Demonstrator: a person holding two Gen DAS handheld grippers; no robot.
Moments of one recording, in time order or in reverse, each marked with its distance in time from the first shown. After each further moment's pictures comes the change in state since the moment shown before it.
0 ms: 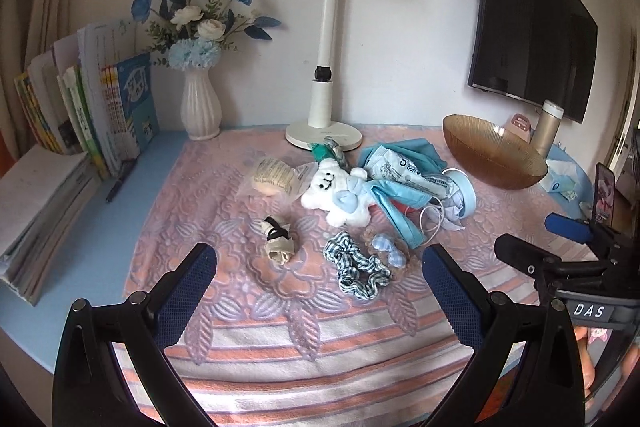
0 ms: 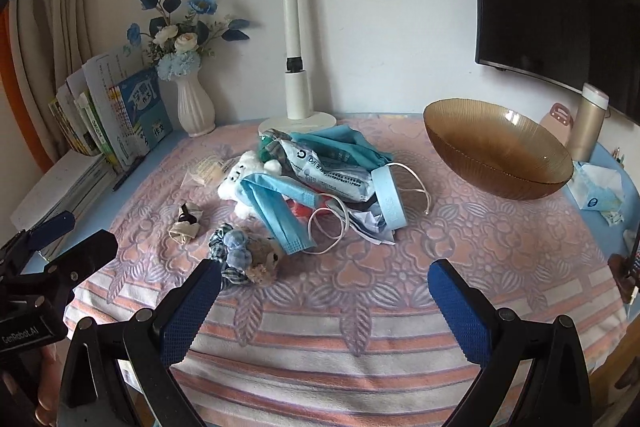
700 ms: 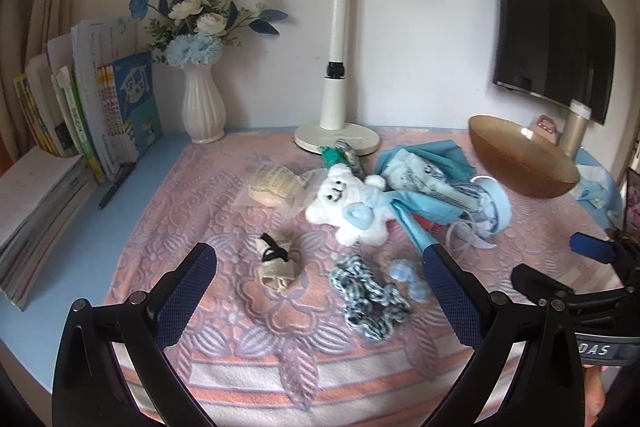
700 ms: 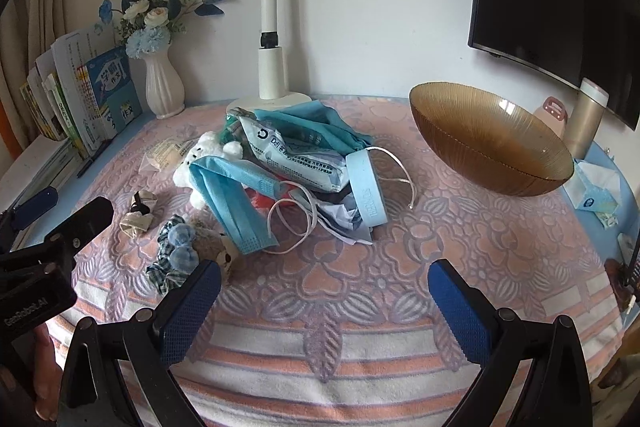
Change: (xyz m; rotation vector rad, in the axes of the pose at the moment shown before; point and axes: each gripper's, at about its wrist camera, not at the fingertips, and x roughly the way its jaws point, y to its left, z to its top) left arm 0.056 -0.019 0.005 0.011 -0.032 0.113; right arm 0.056 -0.014 -0.001 -0.021 0.038 -0.074
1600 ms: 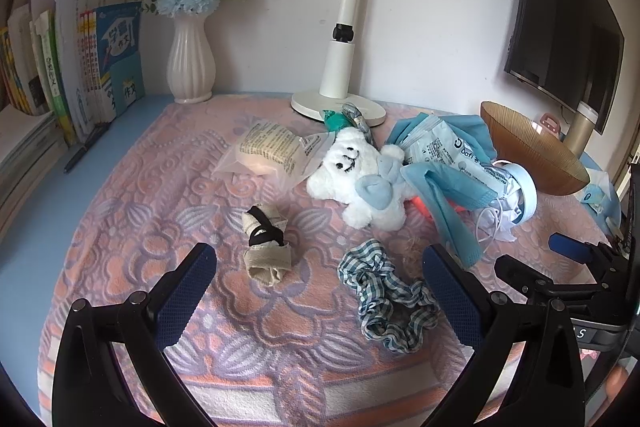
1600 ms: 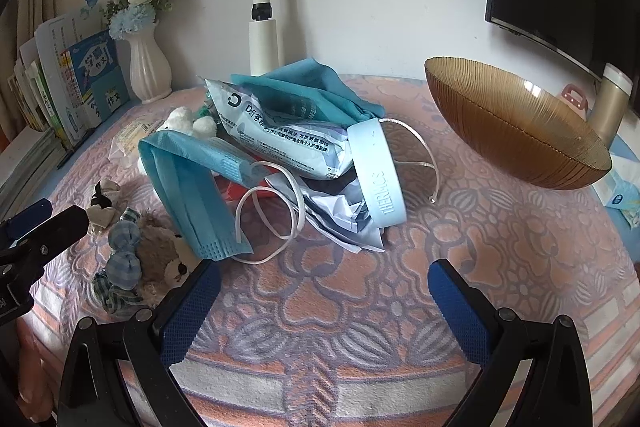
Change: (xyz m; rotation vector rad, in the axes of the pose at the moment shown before) left arm 0.049 0.019 -0.016 -0.083 0.085 -0.099; right arm 0.061 -0.006 -0.007 0.006 0.033 0.019
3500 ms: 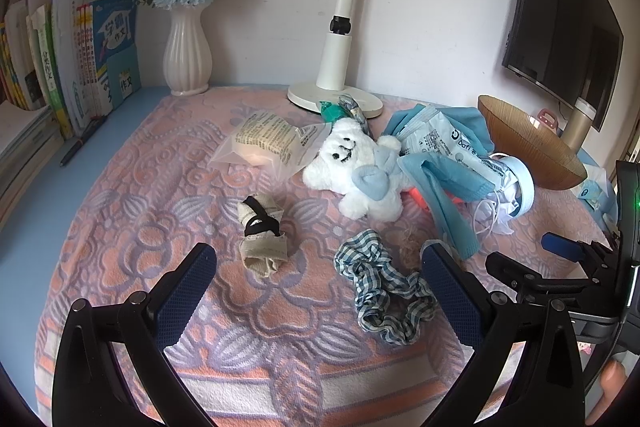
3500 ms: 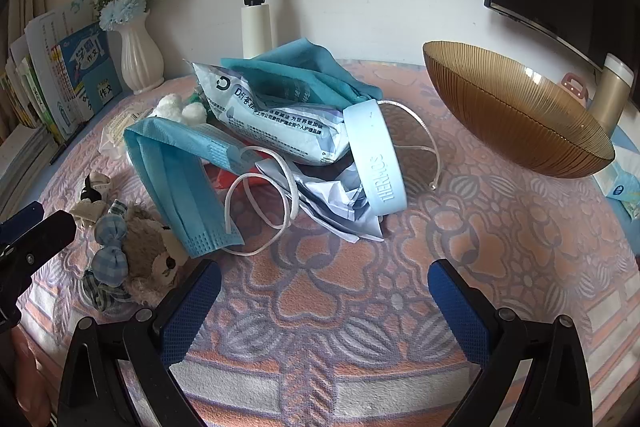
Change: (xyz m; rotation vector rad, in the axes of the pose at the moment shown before) left arm 0.003 -0.002 -0.006 0.004 0.019 -0.005; right arm 0.011 -0.001 0.001 0.005 0.046 -0.013
